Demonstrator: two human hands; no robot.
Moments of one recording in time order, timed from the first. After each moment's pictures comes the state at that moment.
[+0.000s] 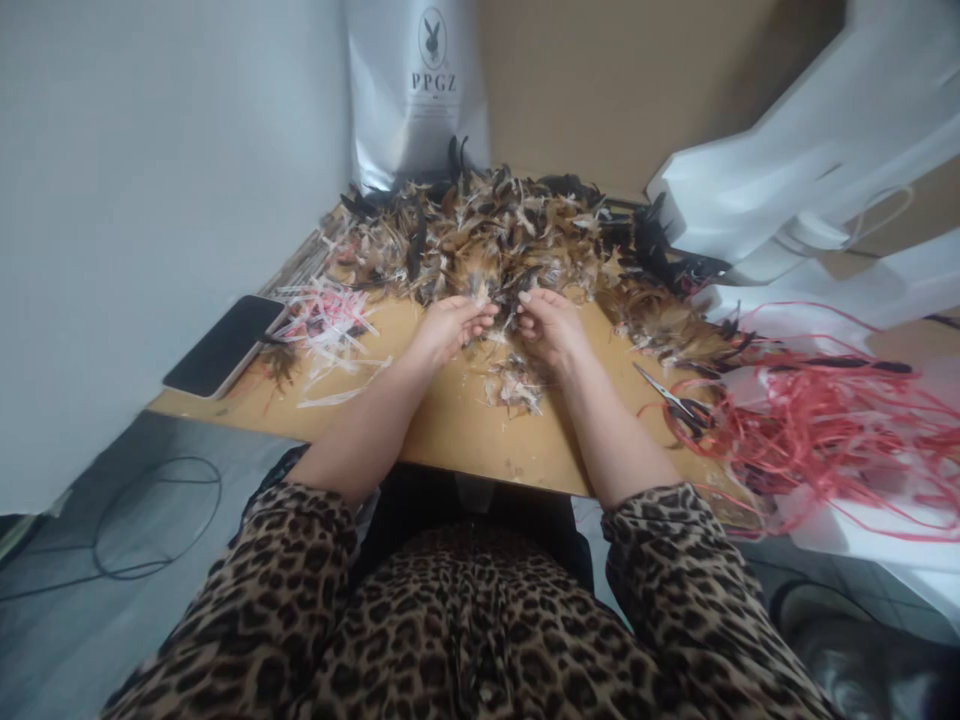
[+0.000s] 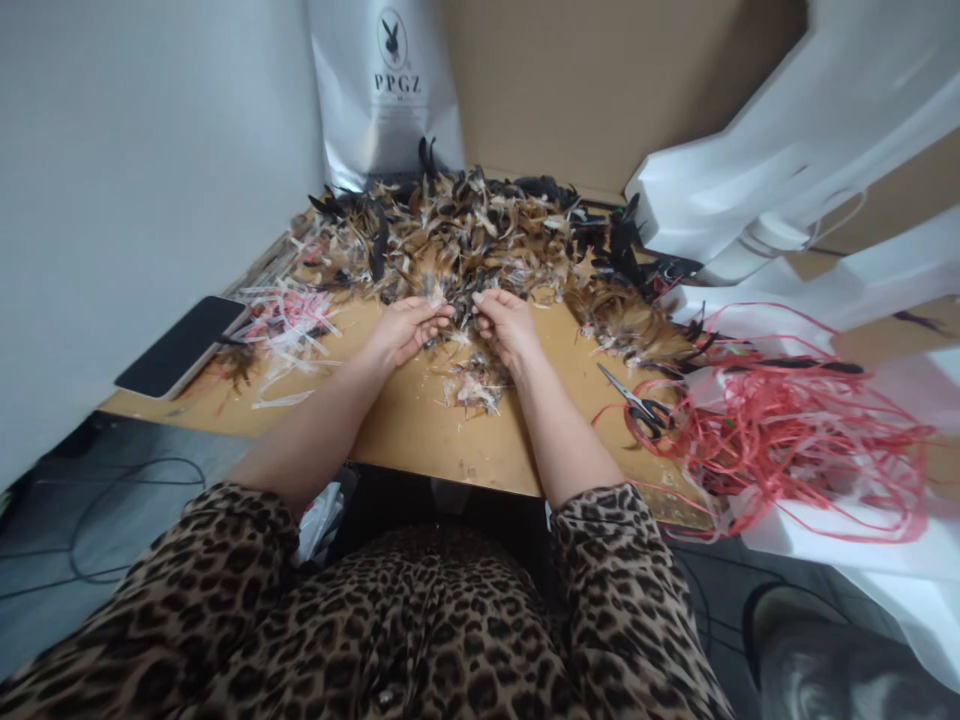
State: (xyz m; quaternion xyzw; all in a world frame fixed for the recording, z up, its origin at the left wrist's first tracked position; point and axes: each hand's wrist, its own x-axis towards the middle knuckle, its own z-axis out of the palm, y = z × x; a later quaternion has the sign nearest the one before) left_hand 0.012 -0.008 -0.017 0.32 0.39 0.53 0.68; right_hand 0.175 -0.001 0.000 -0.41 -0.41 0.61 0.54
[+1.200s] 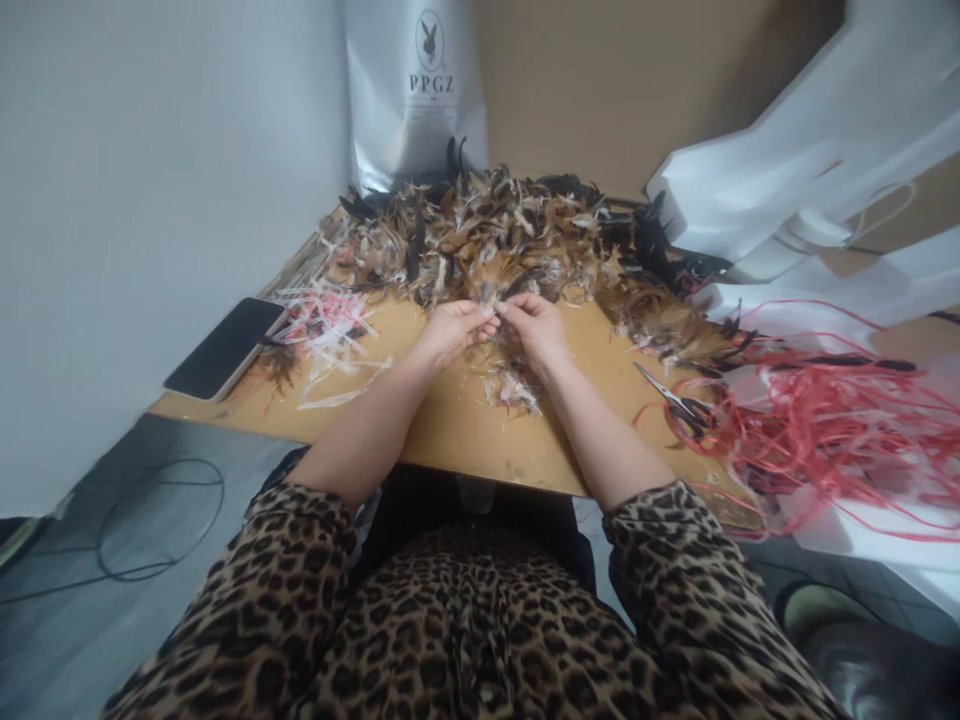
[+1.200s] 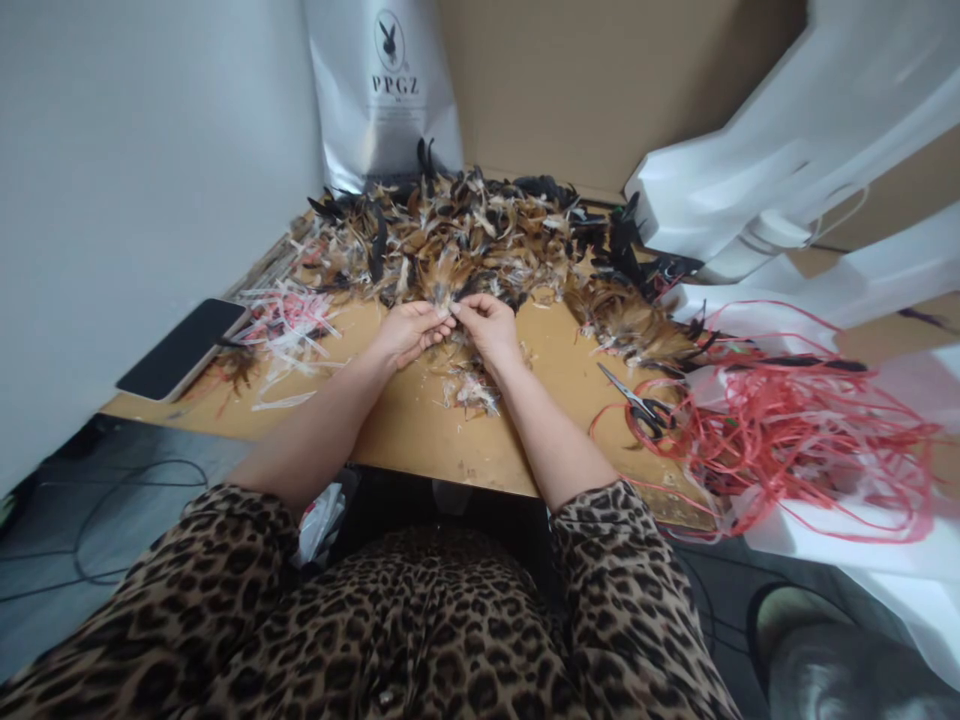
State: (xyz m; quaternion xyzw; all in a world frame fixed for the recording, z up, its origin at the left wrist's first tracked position) left_hand 0.015 -0.010 -0.019 0.37 0.39 0.50 0.67; right_hand 0.154 -0.015 -0.003 -0.45 -0.47 0.53 0.55
